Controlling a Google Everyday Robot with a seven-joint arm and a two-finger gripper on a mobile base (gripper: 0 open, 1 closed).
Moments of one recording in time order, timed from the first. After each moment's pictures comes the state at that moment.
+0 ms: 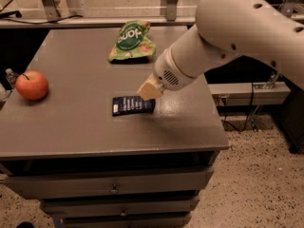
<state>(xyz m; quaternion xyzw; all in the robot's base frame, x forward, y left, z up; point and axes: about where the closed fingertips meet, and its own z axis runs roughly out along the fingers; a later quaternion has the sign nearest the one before) 0.519 0.014 0.883 -0.51 0.79 0.17 0.29</state>
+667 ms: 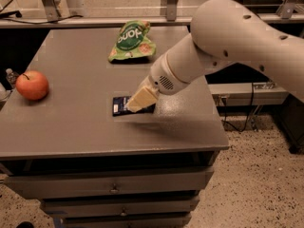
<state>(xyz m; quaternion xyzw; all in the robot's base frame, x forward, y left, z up) 0.524 0.027 0.865 -0.52 0.78 0.20 0.29</state>
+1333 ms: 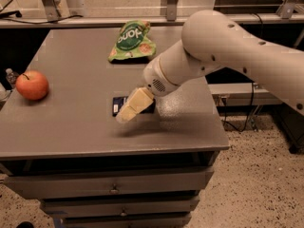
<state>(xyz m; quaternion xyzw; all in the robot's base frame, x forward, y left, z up) 0.542 0.047 0.847 -0.54 0.75 0.22 0.30</state>
